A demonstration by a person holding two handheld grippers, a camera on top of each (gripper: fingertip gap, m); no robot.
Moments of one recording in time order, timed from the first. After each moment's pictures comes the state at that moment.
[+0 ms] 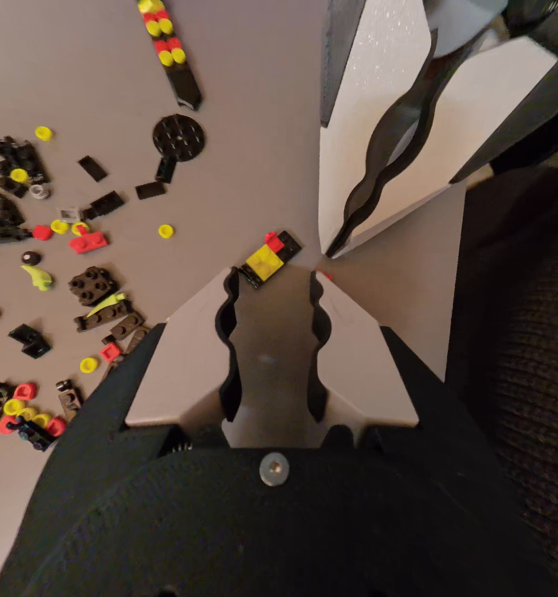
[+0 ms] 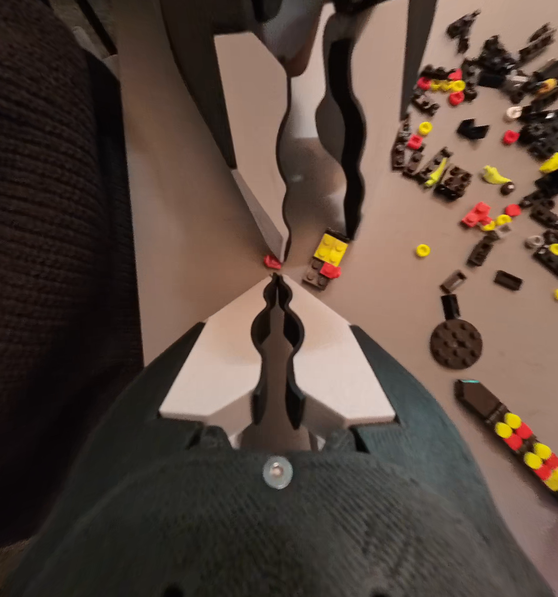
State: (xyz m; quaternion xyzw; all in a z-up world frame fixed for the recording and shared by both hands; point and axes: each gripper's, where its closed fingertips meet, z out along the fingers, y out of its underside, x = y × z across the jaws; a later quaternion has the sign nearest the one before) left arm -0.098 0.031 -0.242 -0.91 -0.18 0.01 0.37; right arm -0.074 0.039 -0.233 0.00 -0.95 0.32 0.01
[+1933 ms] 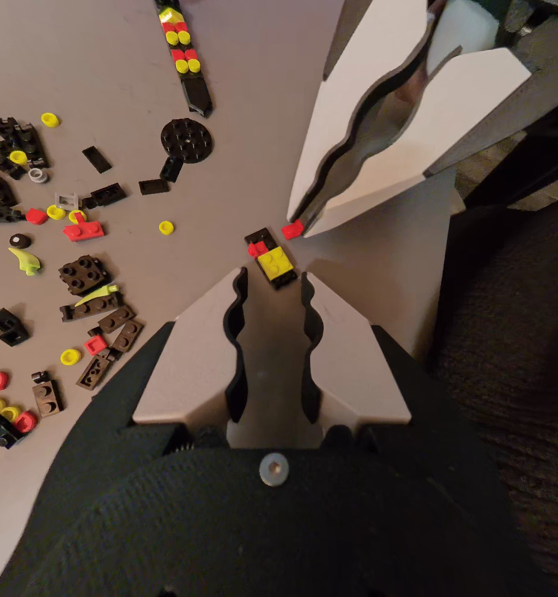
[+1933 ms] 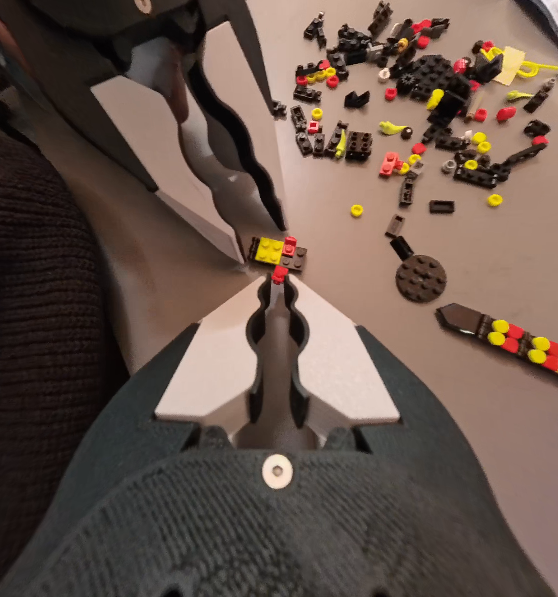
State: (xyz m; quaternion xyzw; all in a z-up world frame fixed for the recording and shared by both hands) left arm -0.097 0.034 -0.237 -0.89 -0.22 -0.01 0.40; right arm -0.101 0.050 -0.224 -0.18 -0.91 0.37 0.05
